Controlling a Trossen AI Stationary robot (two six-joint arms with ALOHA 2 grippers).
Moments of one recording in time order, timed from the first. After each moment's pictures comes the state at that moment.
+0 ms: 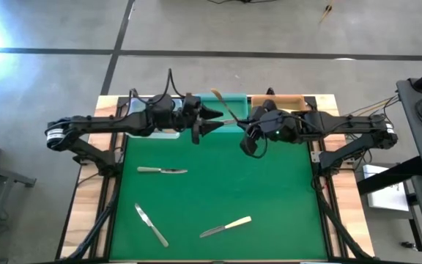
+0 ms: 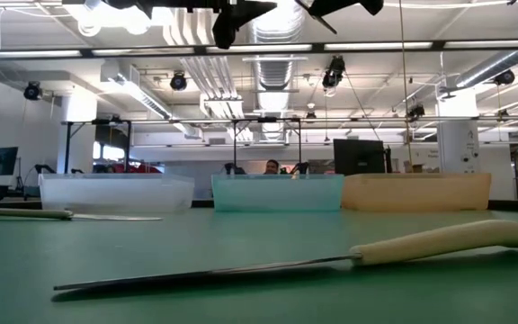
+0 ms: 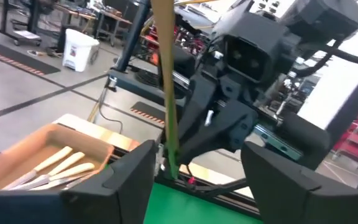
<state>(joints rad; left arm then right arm) 0.22 1.40 1.09 0.36 0.19 -0.40 0.03 1.34 1.44 -0.71 0.46 0.30</state>
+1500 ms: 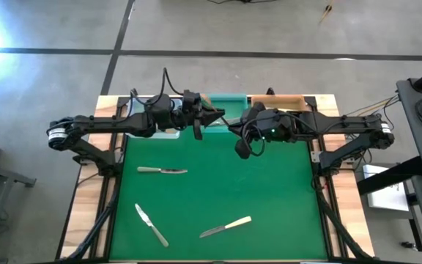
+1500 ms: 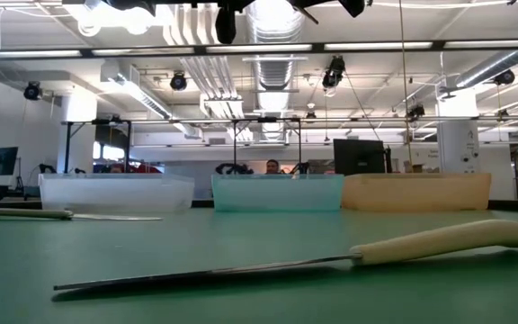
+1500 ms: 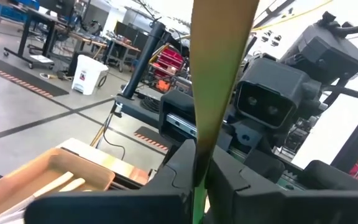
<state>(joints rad) 0.22 1.42 1.09 0.48 0.09 -0.44 0.02 1.38 1.44 -0.59 0.32 0.27</state>
